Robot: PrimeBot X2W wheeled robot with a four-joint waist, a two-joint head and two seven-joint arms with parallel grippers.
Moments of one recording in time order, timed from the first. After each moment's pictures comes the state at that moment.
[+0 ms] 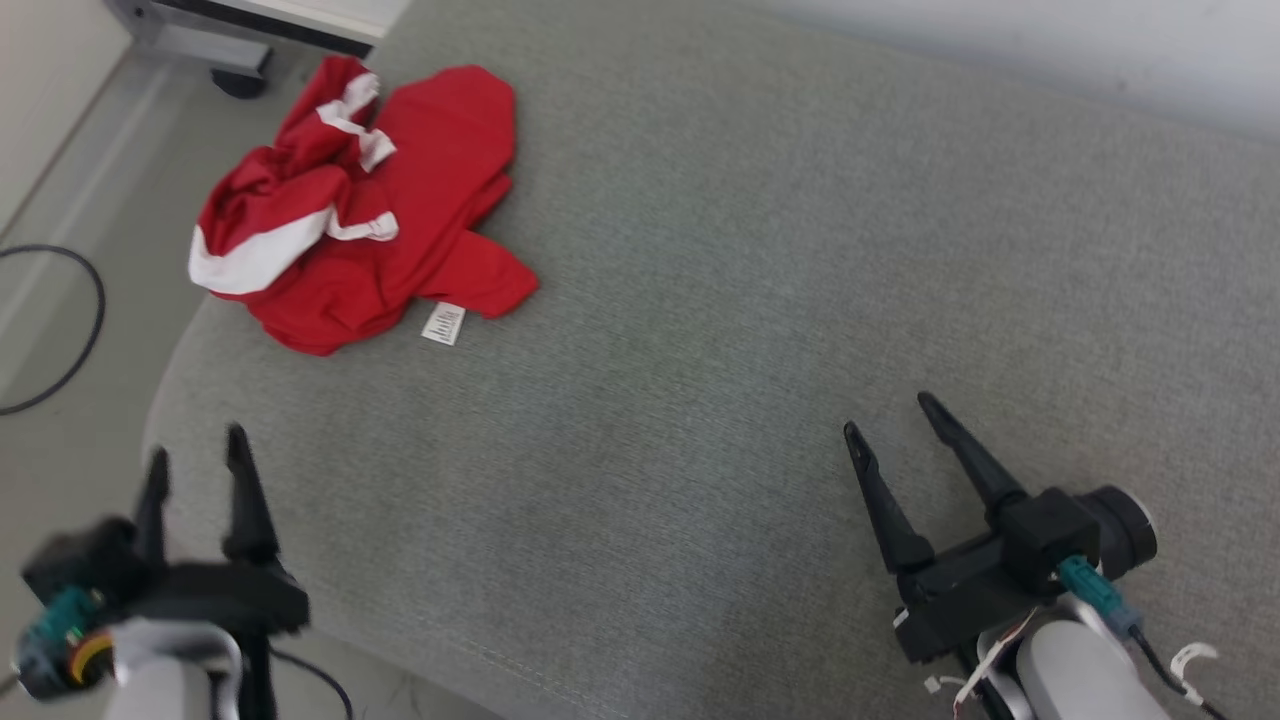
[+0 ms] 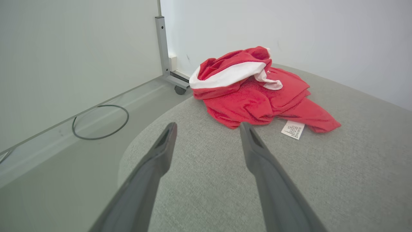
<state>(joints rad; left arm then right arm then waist) -0.33 0.07 0.19 0.50 -0.29 -0.11 -0.26 -0.26 -0.23 0.26 0.30 0.13 0.13 -0.26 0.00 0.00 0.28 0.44</state>
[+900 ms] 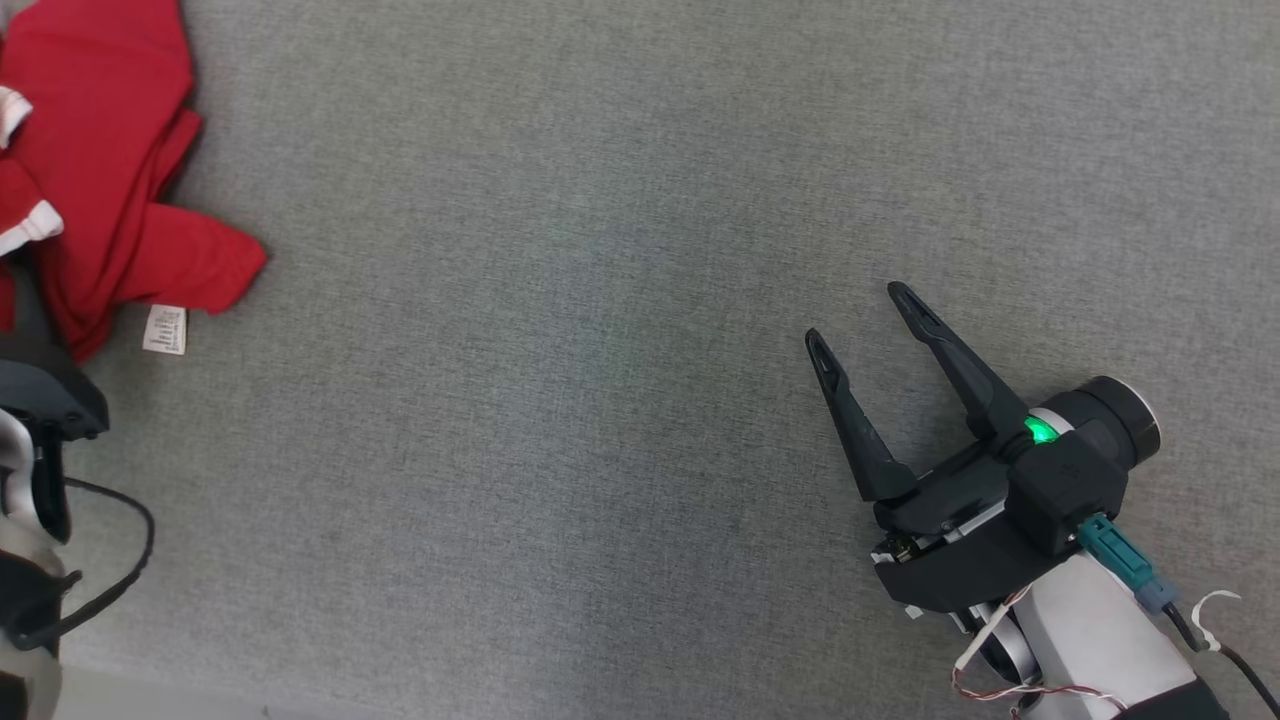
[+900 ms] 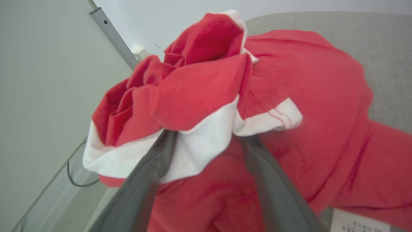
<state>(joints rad) -0.89 0.40 0.03 1.03 -0.33 -0.06 -0.23 -0.35 -0.29 0.33 0.09 0.13 0.13 -0.27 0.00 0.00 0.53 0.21</state>
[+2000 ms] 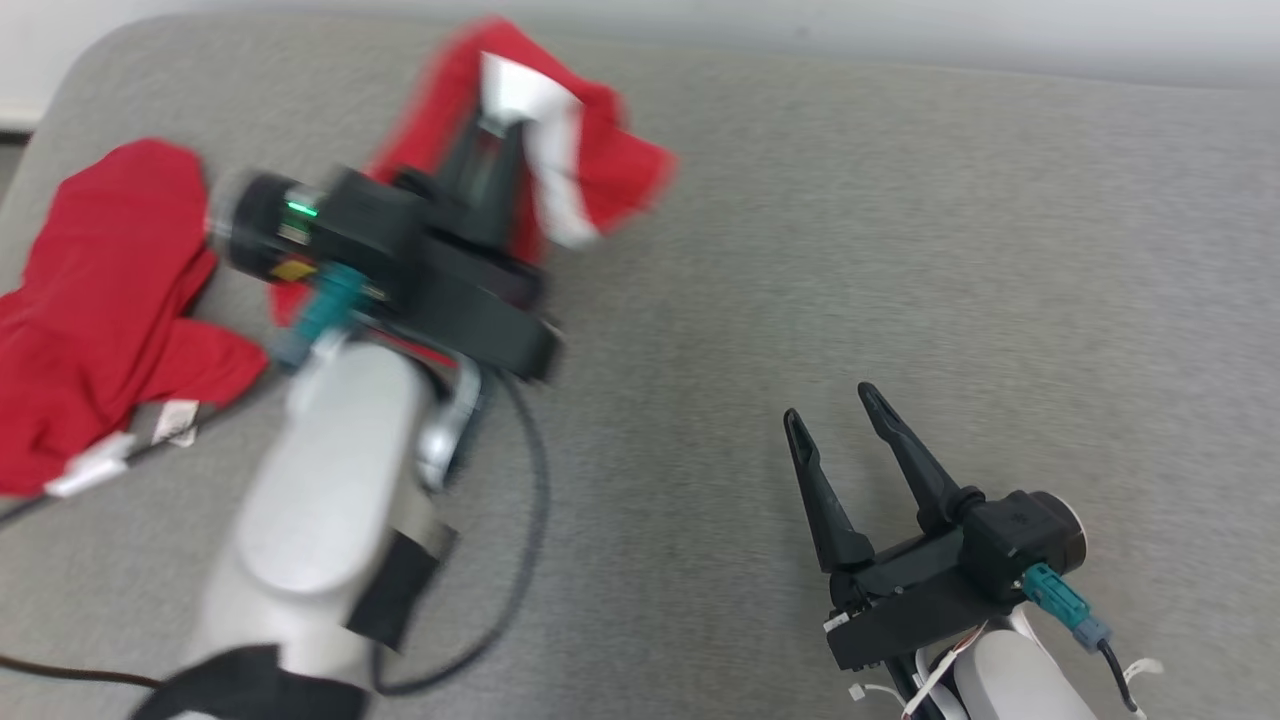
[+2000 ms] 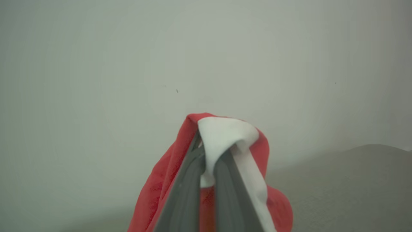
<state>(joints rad) -0.85 0.10 -0.34 0.43 -0.24 -0.12 -0.26 -0.26 -0.13 0.28 0.21 0.19 0.13 -0.26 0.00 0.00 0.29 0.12</state>
